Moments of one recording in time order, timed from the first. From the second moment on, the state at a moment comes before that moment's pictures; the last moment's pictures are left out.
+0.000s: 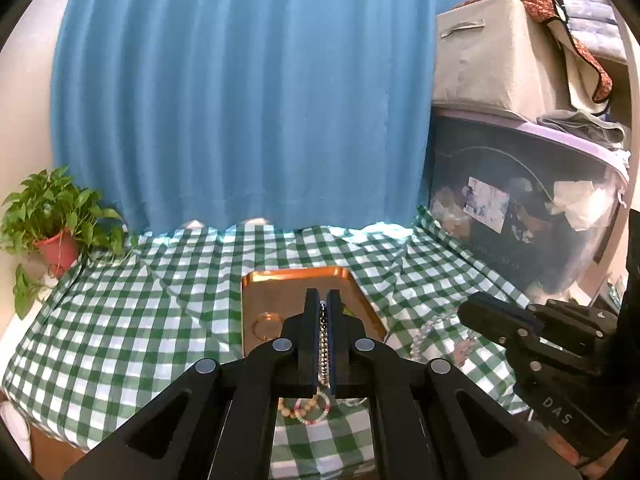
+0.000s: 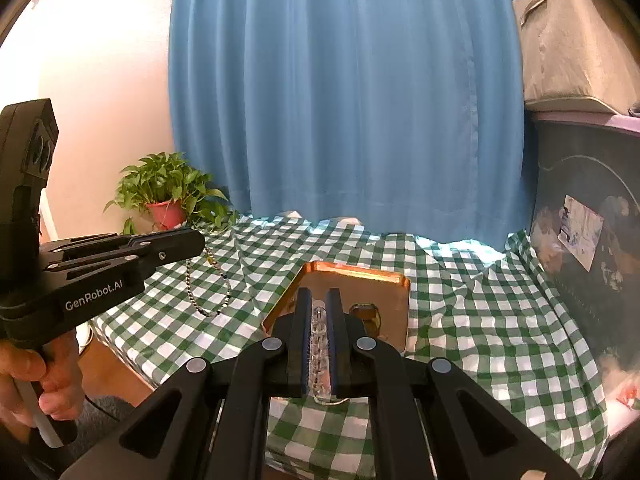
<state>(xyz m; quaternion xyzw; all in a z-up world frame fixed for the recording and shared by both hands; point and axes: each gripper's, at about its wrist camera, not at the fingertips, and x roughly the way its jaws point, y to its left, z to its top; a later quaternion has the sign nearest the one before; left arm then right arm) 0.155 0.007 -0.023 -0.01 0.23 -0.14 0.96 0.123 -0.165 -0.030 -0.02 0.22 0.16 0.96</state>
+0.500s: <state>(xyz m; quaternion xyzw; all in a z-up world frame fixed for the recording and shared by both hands) 0.224 0.014 -0.063 -0.03 0.26 -0.15 0.95 0.188 -0.163 -0.061 -0.01 0.25 0.17 0.95</state>
